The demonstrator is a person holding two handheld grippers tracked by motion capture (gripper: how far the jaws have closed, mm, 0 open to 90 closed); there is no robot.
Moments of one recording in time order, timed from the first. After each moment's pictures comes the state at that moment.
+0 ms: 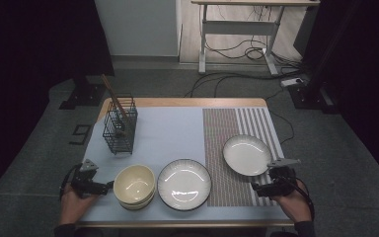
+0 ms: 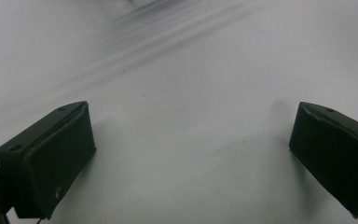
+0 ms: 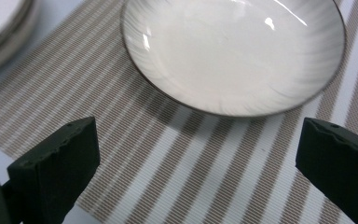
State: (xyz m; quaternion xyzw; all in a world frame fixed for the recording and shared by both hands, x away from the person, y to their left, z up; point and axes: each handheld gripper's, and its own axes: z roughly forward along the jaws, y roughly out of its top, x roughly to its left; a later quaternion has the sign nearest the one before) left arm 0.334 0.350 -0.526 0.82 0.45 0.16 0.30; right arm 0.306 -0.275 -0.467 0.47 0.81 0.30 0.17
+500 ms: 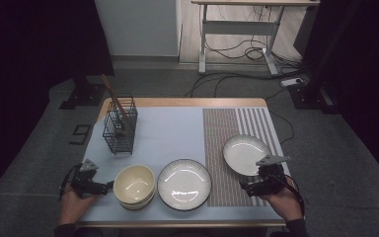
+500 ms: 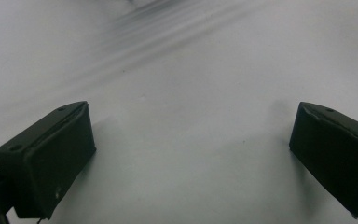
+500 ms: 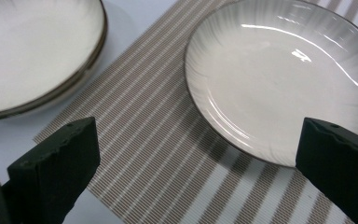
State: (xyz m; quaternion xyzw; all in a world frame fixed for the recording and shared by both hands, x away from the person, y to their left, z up) left arm 0.334 0.350 -0.526 0.82 0.45 0.16 0.30; right arm 0.305 -0.240 -0.448 0.43 0.82 0.33 0.16
